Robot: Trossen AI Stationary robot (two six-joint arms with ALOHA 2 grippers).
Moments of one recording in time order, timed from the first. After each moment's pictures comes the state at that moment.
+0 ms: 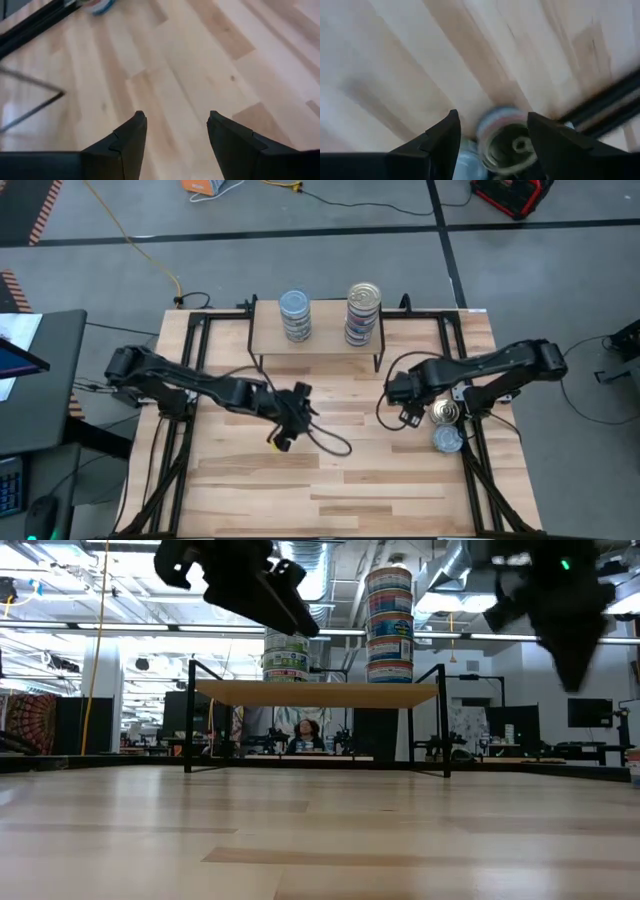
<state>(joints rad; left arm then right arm) -0.20 1.53 1.12 -0.27 -0.12 0.37 0.10 1.35 1.02 -1.38 0.13 0.65</state>
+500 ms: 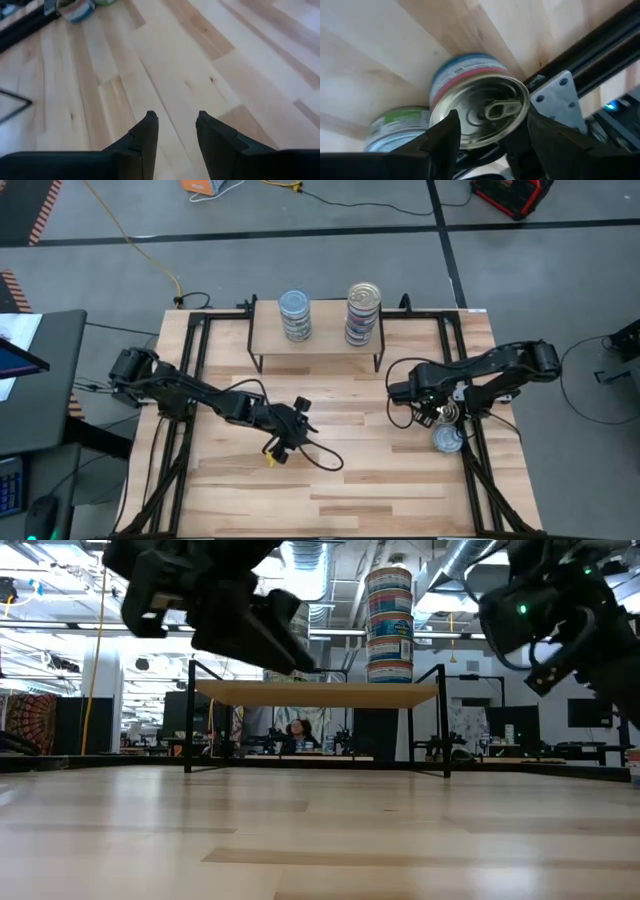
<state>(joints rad) -0.25 1.57 0.90 0.07 -0.09 0.36 0.01 1.41 0.79 -1.41 0.05 0.67</state>
